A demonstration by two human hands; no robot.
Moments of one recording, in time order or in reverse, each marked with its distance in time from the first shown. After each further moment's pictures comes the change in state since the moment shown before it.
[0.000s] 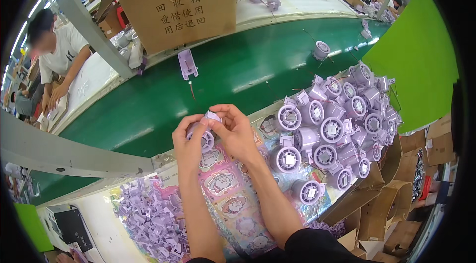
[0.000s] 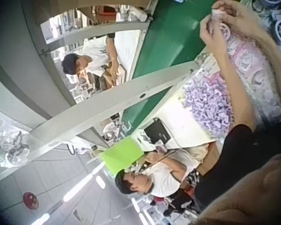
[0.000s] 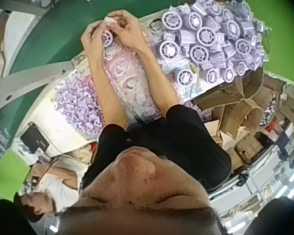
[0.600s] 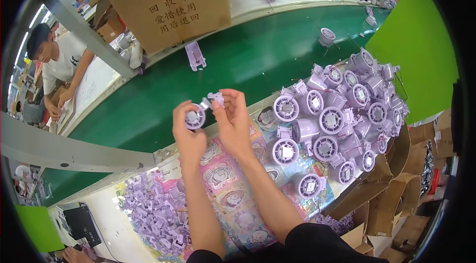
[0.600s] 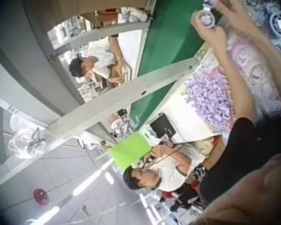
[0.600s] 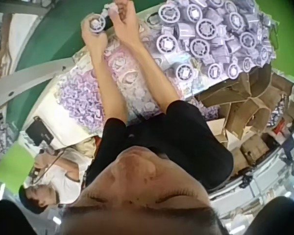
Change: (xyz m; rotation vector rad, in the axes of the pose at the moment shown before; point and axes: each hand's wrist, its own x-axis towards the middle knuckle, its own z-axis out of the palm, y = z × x) left_hand 0.007 -0.012 0.011 0.457 0.088 0.447; right_hand 0.003 0.003 0.014 0.121 0.271 -0.318
